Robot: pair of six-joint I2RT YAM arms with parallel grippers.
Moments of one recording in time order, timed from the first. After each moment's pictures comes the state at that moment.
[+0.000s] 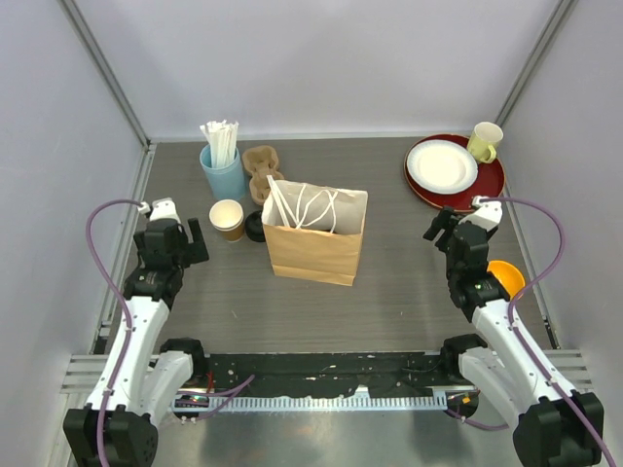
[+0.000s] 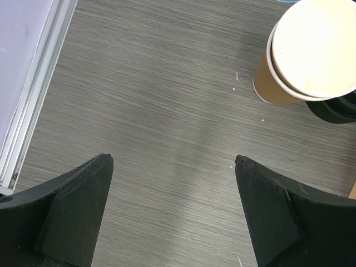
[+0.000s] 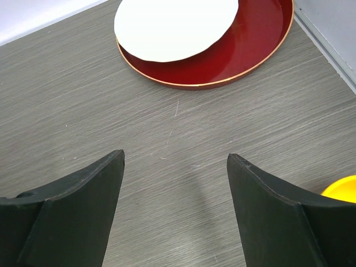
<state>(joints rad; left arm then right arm) -0.04 0.80 0.68 -0.51 -0.31 -0.18 0.18 0.78 0.47 0.00 0.44 0.34</state>
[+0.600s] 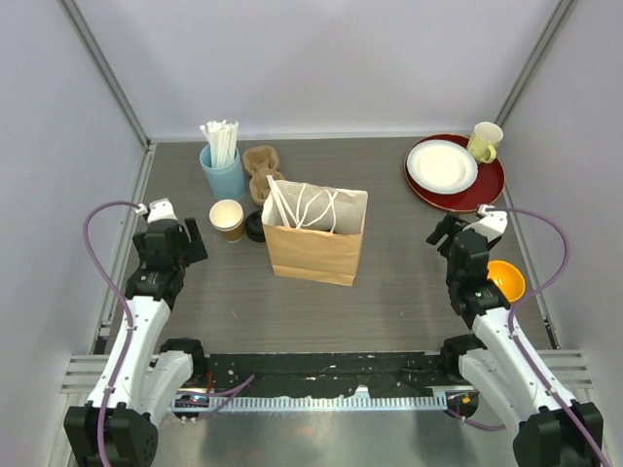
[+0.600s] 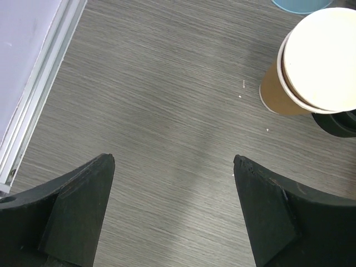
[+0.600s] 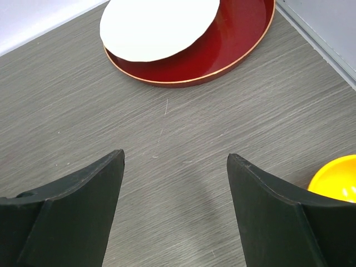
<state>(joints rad) -0.04 0.81 0.65 -0.47 -0.34 -0.21 0.18 0.72 0.41 0.01 0.49 0.39</state>
